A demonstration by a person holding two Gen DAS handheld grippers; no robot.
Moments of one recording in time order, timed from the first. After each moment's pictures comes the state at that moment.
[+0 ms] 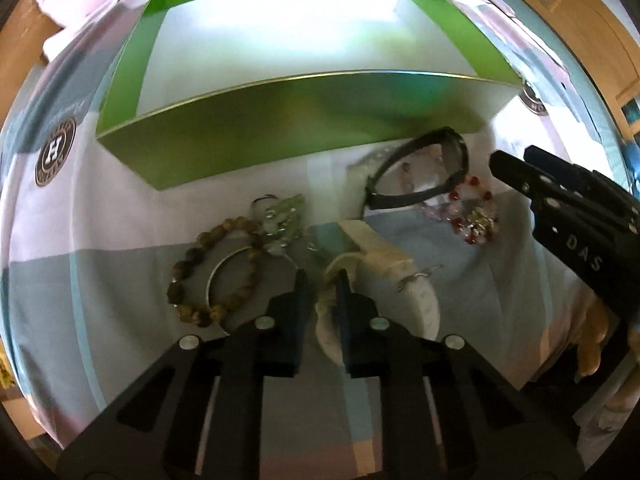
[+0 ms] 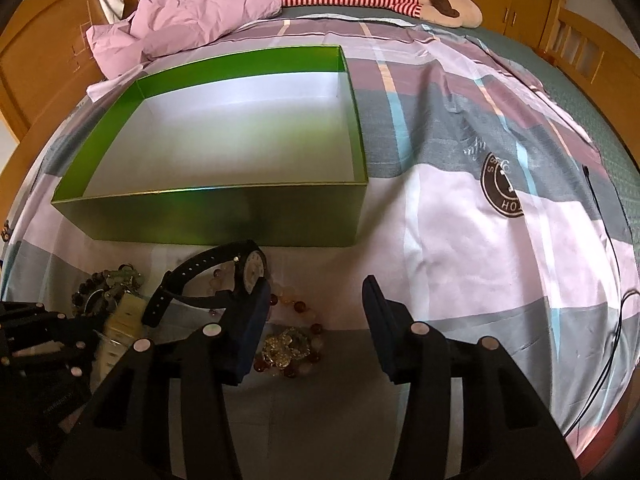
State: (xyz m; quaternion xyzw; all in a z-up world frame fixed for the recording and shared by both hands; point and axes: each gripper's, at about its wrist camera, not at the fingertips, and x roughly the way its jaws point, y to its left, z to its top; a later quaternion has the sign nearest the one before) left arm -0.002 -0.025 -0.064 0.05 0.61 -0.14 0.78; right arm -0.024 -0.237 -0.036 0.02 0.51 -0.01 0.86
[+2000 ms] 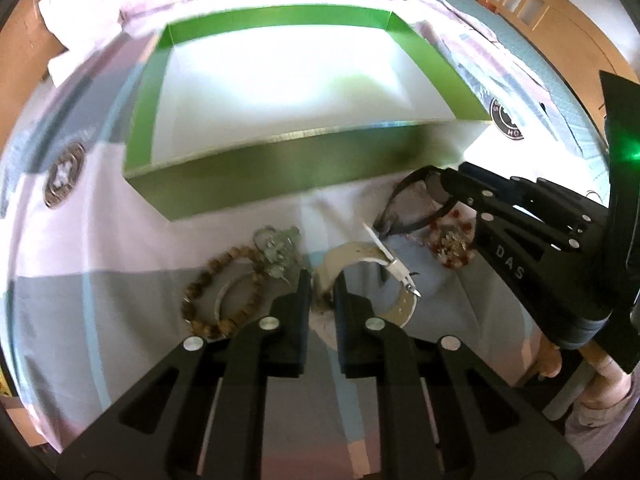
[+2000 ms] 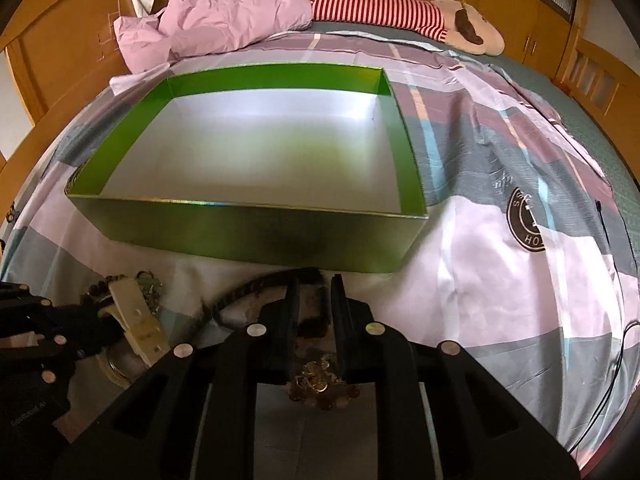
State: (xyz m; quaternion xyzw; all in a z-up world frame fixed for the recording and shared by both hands) left arm -0.008 -0.018 -0.027 0.05 0.55 -0.17 0.81; right arm -0.017 -0.211 -0.034 0.00 0.48 0.02 0.88
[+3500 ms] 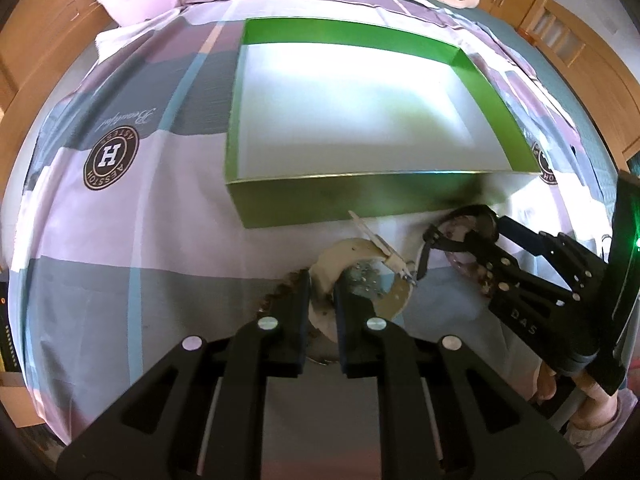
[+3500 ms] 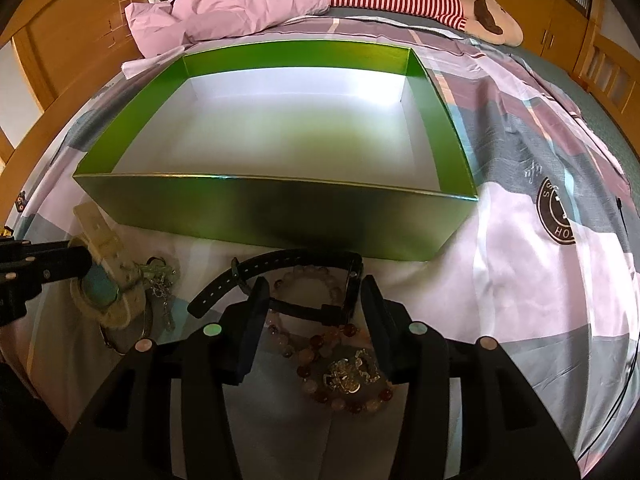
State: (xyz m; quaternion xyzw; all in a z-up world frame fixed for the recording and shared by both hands) left arm 0.014 0.032 -0.027 0.00 0.56 -0.11 0.82; right arm -0.014 -0.200 -0.052 0.00 0.50 0.05 0.87
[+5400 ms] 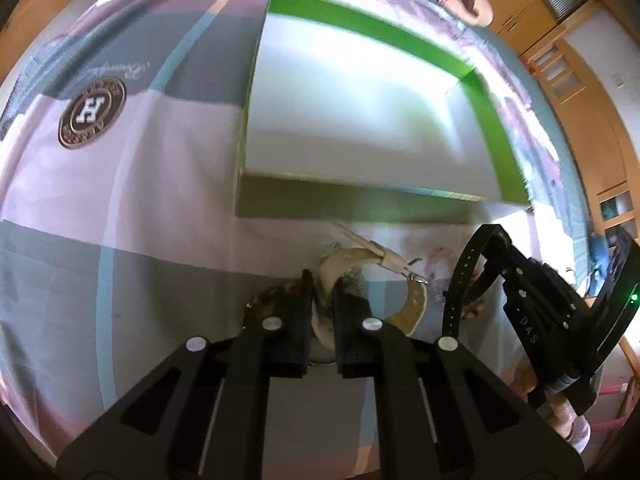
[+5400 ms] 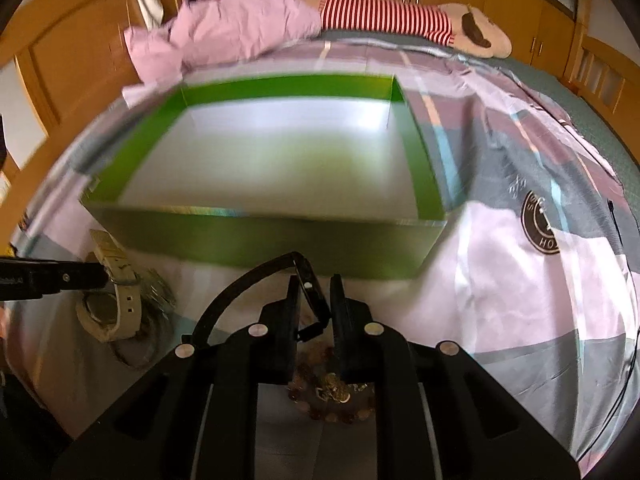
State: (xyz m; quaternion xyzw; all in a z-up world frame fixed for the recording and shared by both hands) left arm 0.031 0.050 -0.037 -0.11 0.59 -0.14 0.79; right arm -0.020 -0.214 -0.030 0.02 0.45 0.05 0.89
